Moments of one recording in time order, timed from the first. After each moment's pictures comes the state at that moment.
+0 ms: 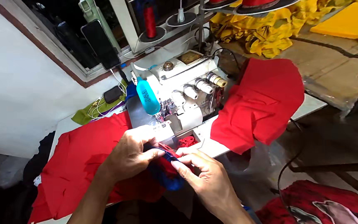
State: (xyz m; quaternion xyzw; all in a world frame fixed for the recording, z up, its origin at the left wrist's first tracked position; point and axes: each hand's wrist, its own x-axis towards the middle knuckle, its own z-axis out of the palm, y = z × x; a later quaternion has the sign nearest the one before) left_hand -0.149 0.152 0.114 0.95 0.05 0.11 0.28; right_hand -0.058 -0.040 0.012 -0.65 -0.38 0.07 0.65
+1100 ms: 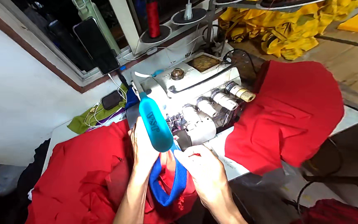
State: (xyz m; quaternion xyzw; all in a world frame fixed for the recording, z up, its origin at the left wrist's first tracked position) left_hand -0.073 0.169 0.046 0.86 0.38 0.27 0.22; right_hand -0.034 0.022 0.007 -0.72 -0.13 0.15 0.66
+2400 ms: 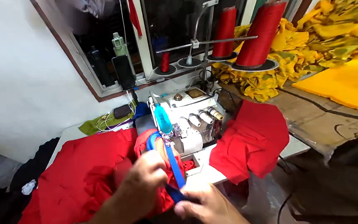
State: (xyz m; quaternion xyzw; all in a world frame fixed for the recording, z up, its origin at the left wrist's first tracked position) left_hand -0.180 0.126 0.095 0.97 -0.05 0.20 0.12; right_hand -0.027 -0.059 0.029 -0.58 -0.58 0.24 0.52
